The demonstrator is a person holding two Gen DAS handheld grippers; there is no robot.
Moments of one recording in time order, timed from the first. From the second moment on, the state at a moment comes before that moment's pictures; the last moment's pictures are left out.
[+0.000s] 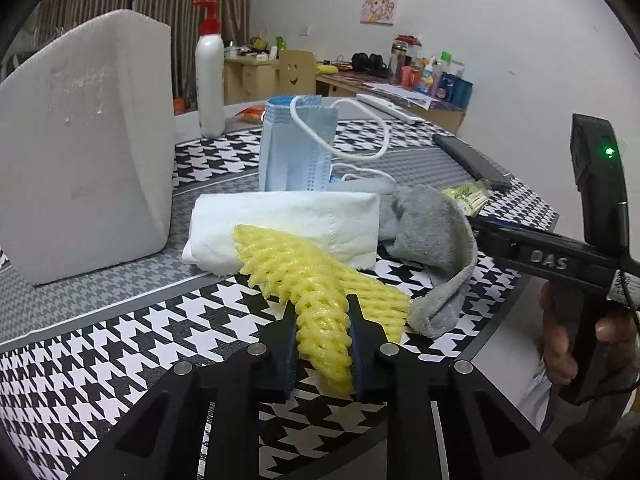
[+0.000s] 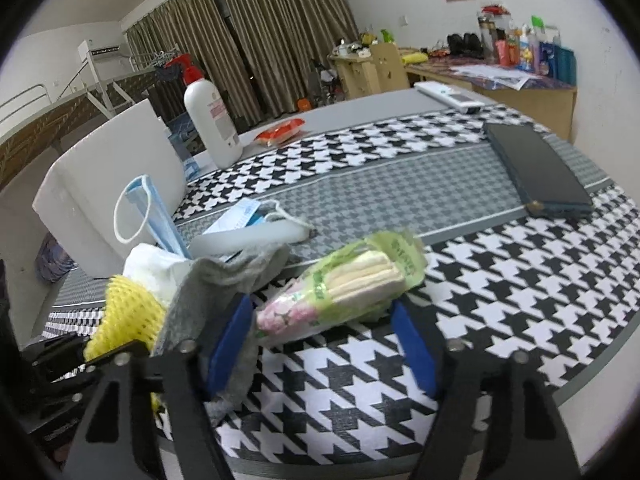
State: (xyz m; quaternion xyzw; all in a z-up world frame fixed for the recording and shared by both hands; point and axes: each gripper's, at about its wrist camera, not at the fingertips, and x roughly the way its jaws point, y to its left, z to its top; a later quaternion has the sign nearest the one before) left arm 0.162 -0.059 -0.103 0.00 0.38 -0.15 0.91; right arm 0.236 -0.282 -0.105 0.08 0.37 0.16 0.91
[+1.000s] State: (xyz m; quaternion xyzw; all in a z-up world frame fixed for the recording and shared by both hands) left arm 0.129 -0.042 -0.083 -0.01 0.34 -0.17 0.93; right arm 0.260 -0.271 -0.102 0.11 0.41 0.17 0.89
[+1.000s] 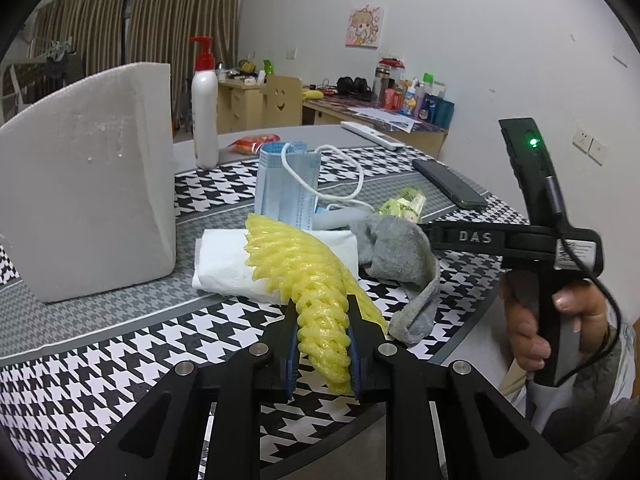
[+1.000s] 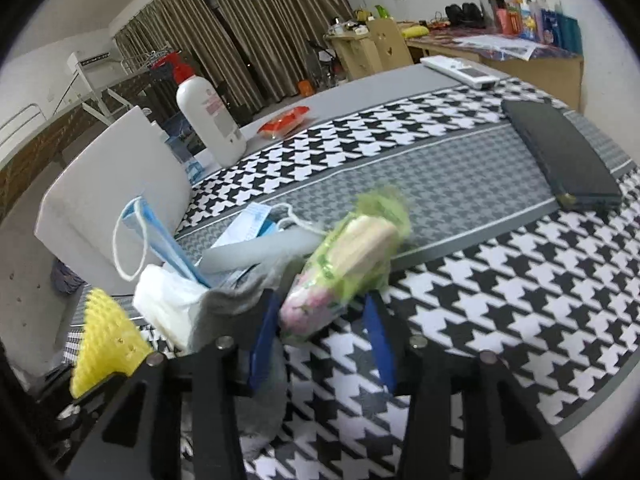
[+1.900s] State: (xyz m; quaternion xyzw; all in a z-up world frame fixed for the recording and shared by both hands) left arm 0.118 -0.018 -0.035 -0.01 0.28 -0.16 0.95; right arm 0.222 -0.261 -0.030 0.05 0.30 0.18 0.94
